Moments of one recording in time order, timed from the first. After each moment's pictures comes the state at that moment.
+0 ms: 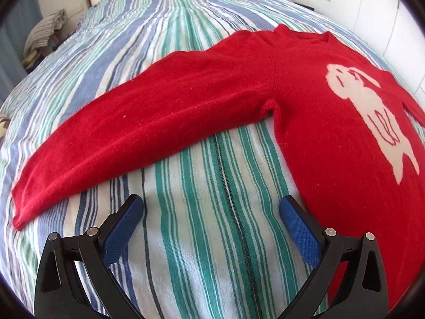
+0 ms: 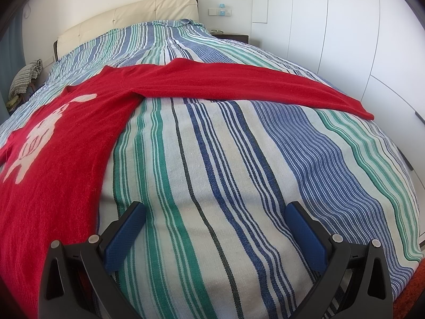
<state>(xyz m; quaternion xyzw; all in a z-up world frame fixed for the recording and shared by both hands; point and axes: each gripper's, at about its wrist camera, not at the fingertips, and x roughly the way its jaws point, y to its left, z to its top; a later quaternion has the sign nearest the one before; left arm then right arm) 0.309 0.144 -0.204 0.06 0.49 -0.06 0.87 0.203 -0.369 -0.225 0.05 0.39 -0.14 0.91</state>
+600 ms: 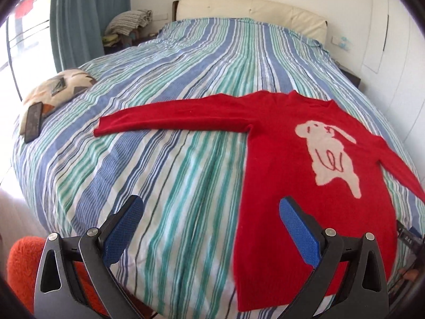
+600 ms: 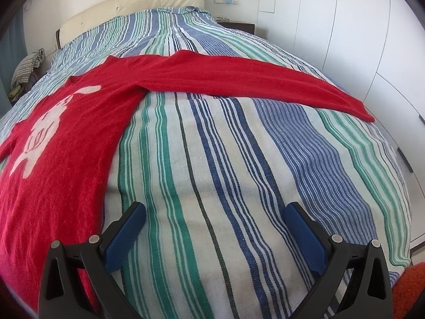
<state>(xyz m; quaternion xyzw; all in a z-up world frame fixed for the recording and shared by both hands) 0.148 0.103 -0.119 -0.06 0.38 0.10 0.92 0.203 -0.372 -0.208 0.04 0.43 -0.12 0.89</state>
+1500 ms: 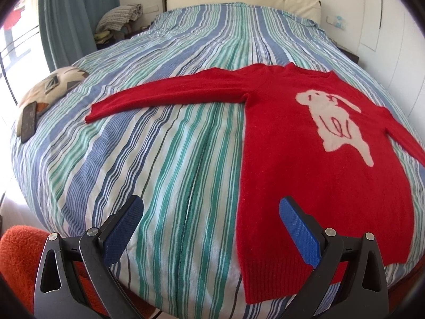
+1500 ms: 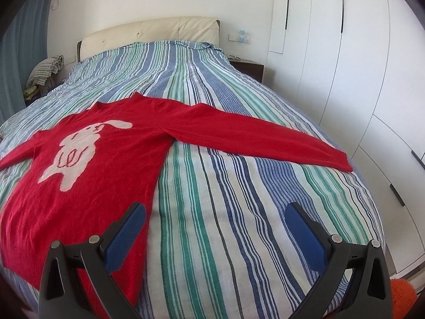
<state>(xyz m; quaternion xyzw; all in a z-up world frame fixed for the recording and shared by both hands) 0.146 0.091 -0.154 -0.02 0.42 0.09 0.90 0.175 -0.345 -0.152 -0.01 0.34 -0.10 0.93</state>
